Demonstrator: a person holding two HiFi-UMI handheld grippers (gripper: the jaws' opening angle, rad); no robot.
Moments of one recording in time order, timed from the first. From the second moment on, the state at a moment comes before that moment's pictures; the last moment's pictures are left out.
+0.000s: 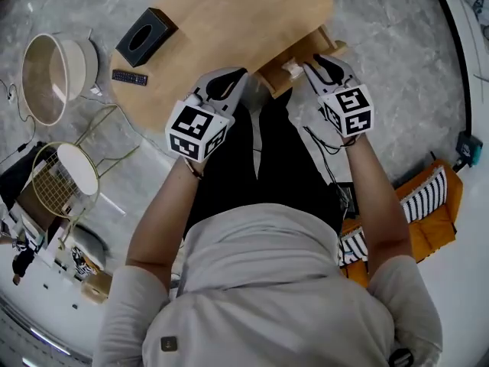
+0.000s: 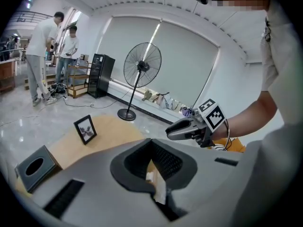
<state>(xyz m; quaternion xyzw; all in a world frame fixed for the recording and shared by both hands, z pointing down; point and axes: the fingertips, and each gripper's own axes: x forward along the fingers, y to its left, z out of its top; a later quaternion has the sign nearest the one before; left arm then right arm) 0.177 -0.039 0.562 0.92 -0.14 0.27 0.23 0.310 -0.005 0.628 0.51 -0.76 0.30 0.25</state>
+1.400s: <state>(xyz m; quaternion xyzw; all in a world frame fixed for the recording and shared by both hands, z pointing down) 0.153 -0.027 0.307 0.94 -0.29 0.12 0.11 0.303 -0.005 0.321 0.49 -0.85 0.06 0.17</state>
